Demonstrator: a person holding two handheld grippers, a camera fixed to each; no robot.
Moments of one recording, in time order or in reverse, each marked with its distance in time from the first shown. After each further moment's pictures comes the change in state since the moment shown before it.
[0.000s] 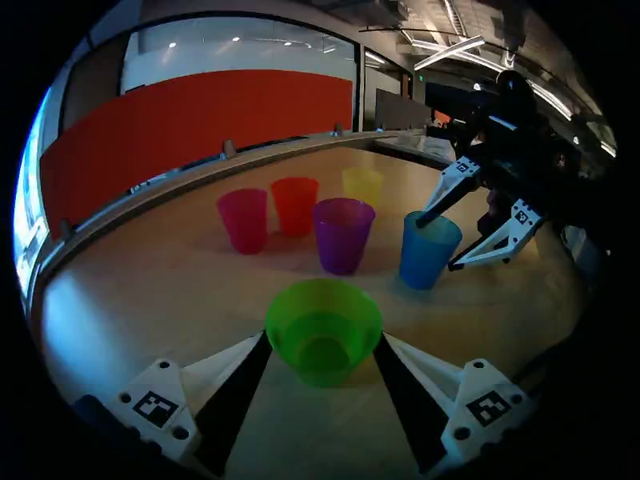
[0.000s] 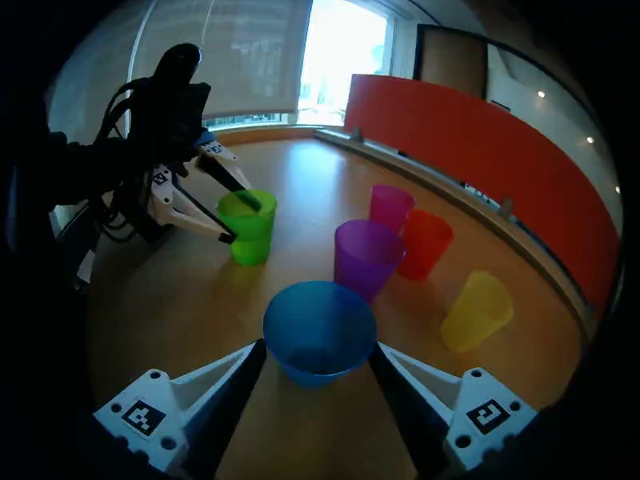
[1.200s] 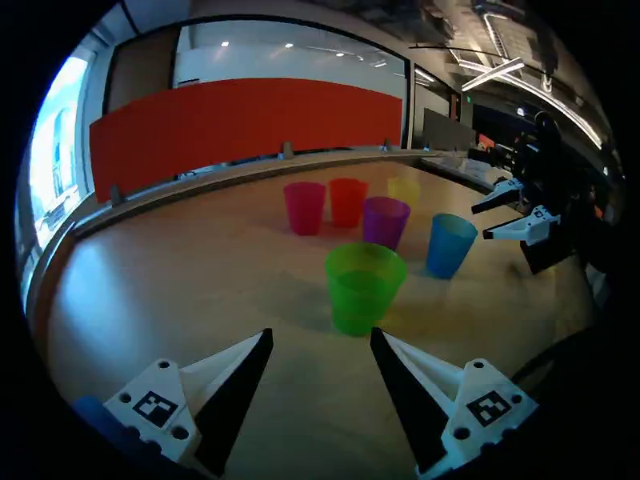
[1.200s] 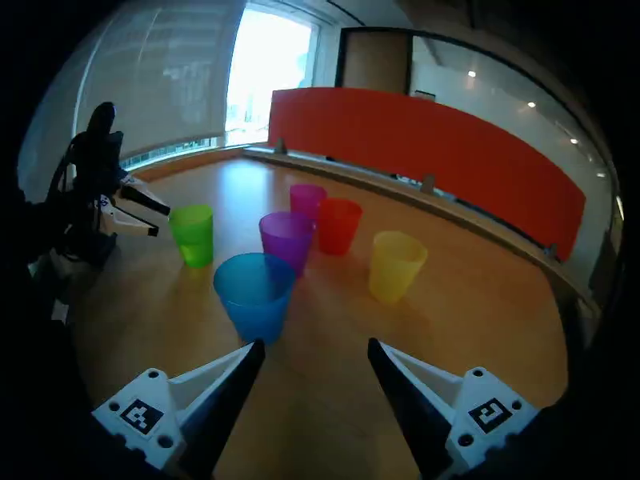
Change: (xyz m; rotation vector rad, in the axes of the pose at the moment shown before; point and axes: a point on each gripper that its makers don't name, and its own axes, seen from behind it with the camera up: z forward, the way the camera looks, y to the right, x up) left arm -0.032 -0.030 -0.068 0.198 0.062 -0.133; right arm -0.029 0.038 -0.066 -0.275 0.082 0.206
